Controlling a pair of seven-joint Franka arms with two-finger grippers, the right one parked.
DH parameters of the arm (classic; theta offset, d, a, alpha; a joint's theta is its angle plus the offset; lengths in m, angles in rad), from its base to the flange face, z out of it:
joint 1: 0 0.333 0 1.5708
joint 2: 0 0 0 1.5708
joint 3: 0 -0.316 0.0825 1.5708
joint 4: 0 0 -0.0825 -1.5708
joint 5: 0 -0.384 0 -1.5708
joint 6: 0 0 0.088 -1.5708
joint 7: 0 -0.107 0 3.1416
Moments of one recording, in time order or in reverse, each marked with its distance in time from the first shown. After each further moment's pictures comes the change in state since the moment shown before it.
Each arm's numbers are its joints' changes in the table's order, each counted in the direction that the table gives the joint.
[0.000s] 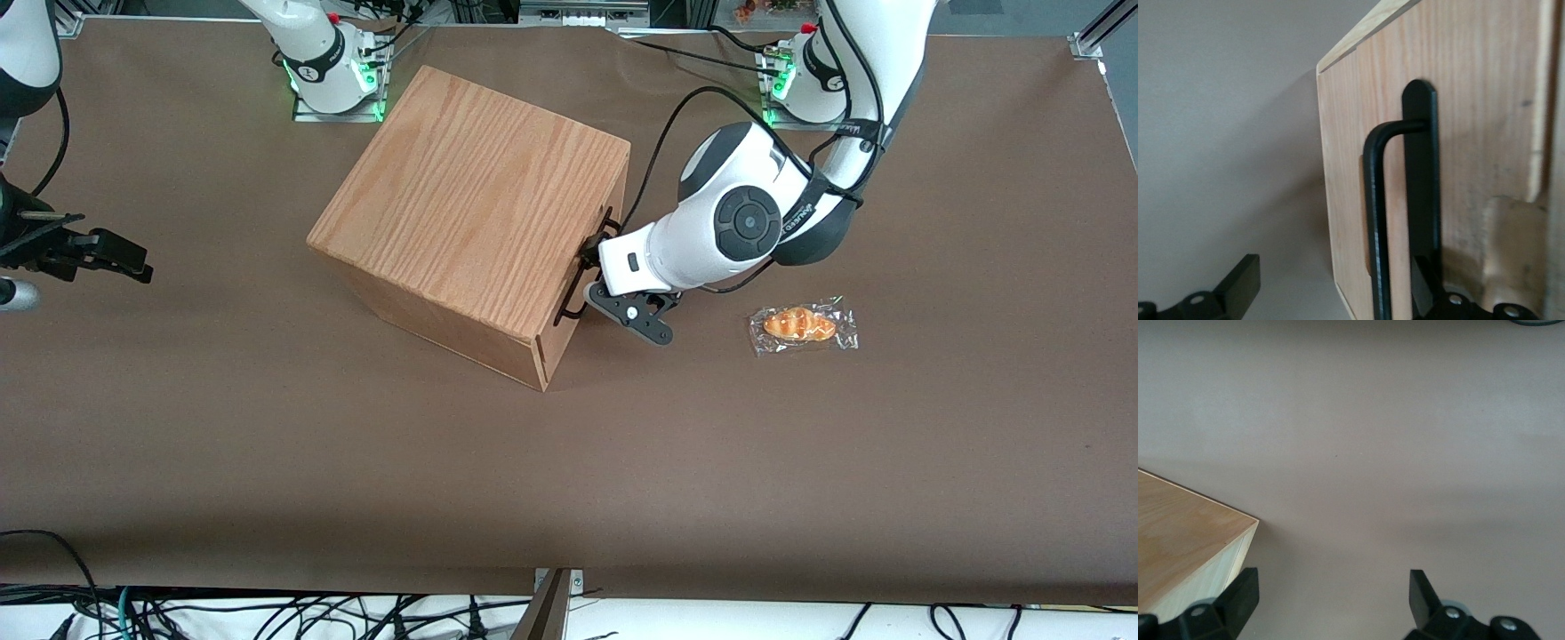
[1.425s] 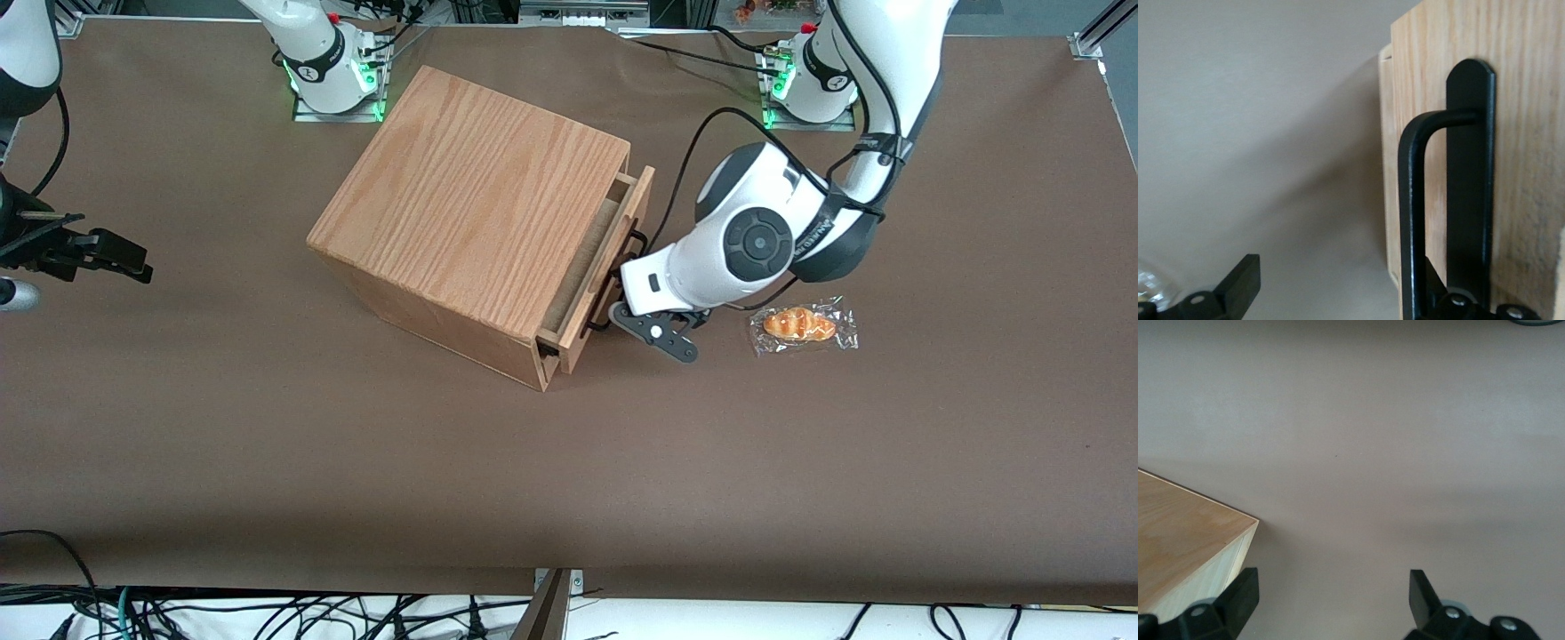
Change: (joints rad) arm 0.070 -0.015 -0.001 -0.006 -0.104 -0.060 -0.008
